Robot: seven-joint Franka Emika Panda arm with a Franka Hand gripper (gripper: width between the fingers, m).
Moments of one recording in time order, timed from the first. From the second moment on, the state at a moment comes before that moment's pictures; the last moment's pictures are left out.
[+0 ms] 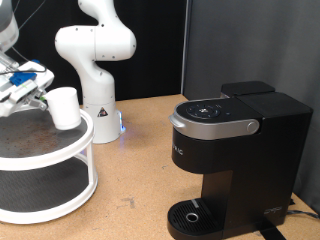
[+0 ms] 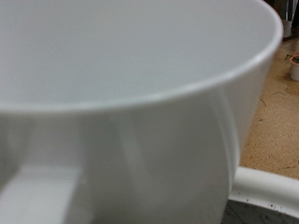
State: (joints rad) arm -0.25 -0.43 -0.82 -2.73 0.63 1.88 -1.47
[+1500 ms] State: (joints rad) arm -0.01 -0.45 -0.61 -2.76 1.02 2.16 -1.37
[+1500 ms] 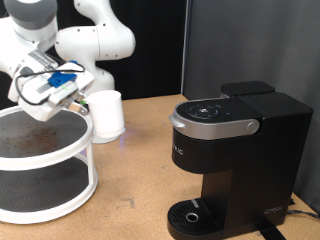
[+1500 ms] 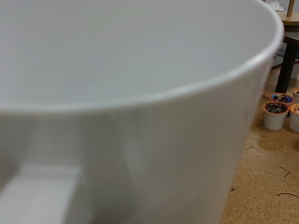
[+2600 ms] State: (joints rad) arm 0.13 -0.25 -0.52 -2.76 1.27 2.36 -1.46
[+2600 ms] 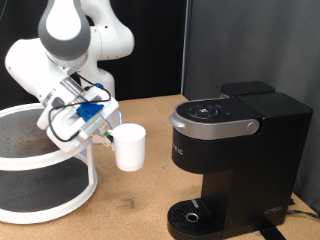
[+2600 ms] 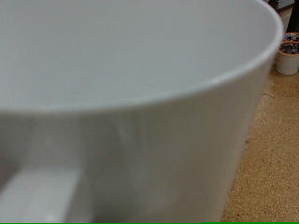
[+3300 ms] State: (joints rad) arm 0.20 0.04 -0.44 -2.63 1.59 2.39 -1.65
